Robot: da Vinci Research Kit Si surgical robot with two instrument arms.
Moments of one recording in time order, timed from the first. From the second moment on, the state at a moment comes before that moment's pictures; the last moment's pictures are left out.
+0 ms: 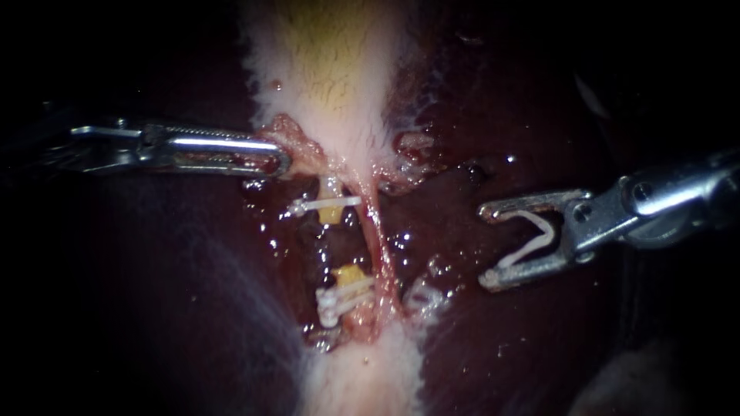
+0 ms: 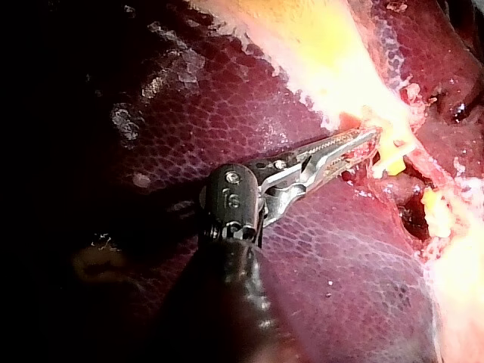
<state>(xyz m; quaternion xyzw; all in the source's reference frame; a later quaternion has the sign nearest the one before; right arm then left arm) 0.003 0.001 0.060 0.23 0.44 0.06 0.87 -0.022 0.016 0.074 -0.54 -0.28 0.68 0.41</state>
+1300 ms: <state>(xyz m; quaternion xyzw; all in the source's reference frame) 0.012 -0.001 0.063 0.26 0.44 0.14 0.85 -0.015 0.018 0.065 -0.55 -0.26 0.67 0.42</state>
